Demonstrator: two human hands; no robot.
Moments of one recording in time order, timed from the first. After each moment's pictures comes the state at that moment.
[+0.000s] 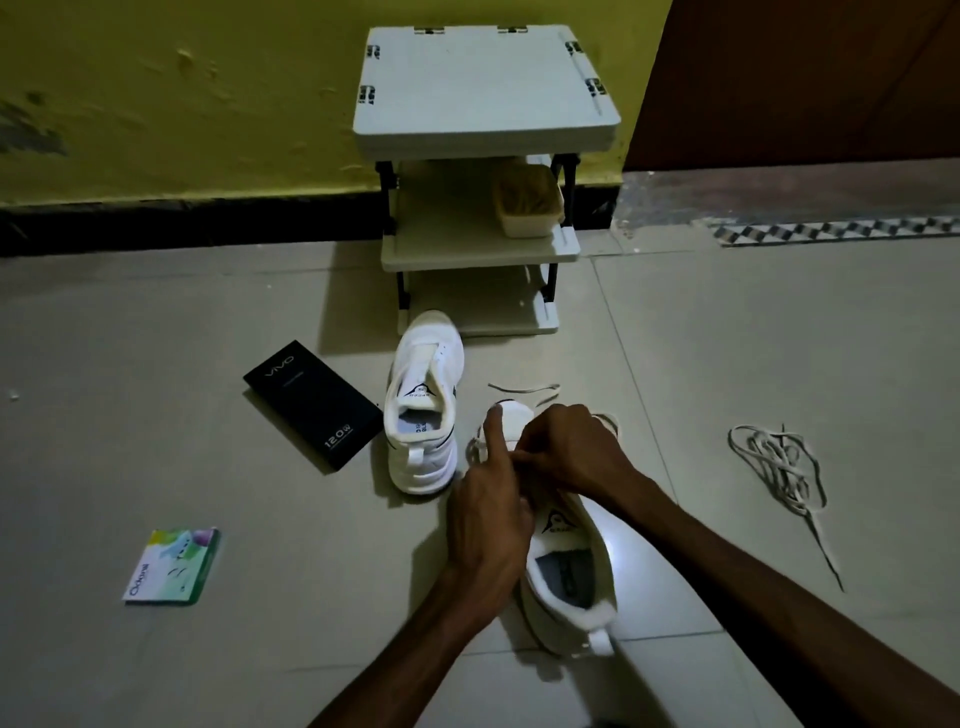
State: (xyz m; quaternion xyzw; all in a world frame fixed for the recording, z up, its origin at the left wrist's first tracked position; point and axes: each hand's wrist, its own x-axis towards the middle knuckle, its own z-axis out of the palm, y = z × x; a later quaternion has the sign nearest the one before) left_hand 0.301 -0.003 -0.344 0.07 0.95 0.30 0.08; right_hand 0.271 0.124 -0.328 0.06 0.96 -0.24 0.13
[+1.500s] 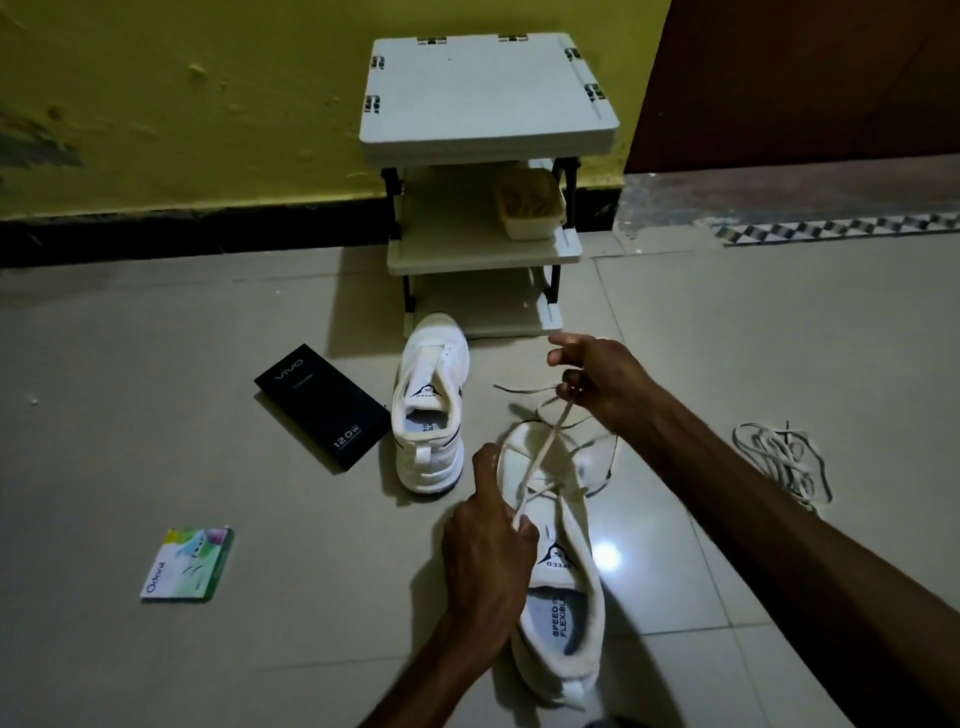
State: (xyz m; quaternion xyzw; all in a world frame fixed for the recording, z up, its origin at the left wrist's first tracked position) left_hand 0.335 -0.016 -0.341 0.00 0.92 0.38 0.08; right_hand 0.233 0.144 -0.282 0.33 0.57 -0.75 0.04
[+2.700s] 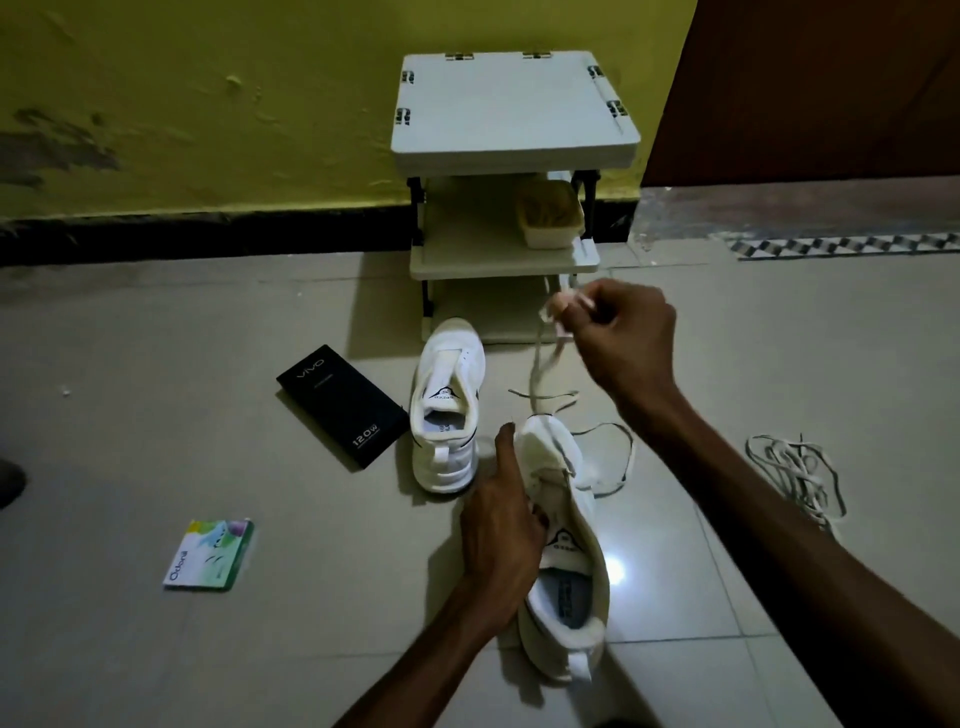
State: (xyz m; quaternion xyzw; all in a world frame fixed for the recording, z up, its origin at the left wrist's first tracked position) left_hand 0.316 -0.016 -0.348 0.06 0.93 0.36 0.07; right_hand 0.245 0.119 -0.238 0.12 0.84 -0.47 -0.25
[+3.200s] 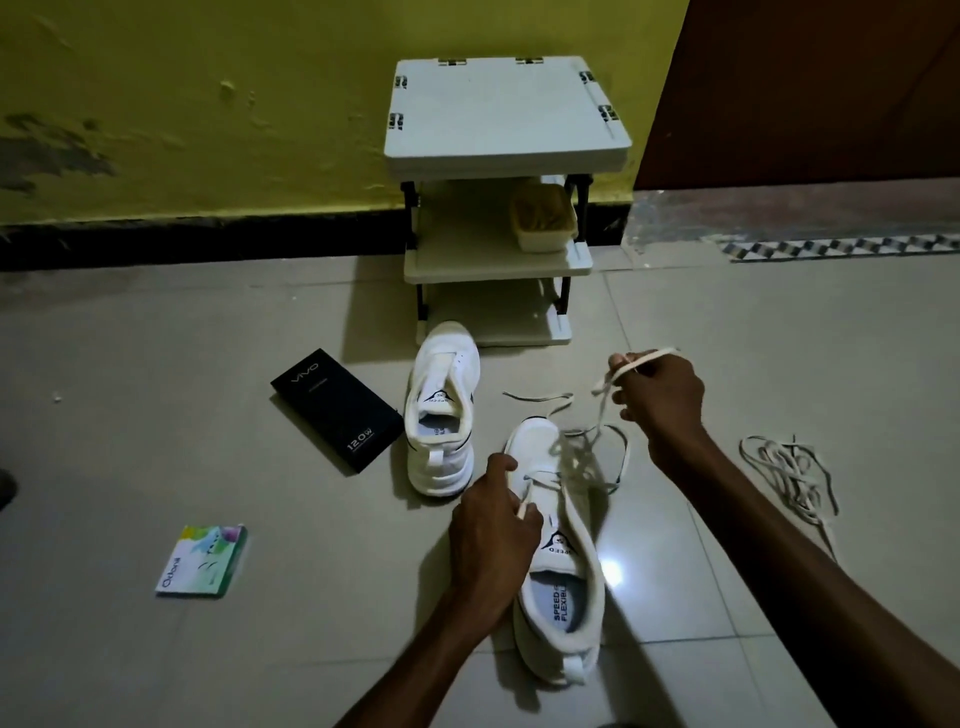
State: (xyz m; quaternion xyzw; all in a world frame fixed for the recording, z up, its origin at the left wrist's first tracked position) left_hand 0.319 -0.022 -0.349 0.03 0.92 0.39 0.08; right_hand 0.266 0.162 -0.291 0.35 0.78 -0.51 -0.14
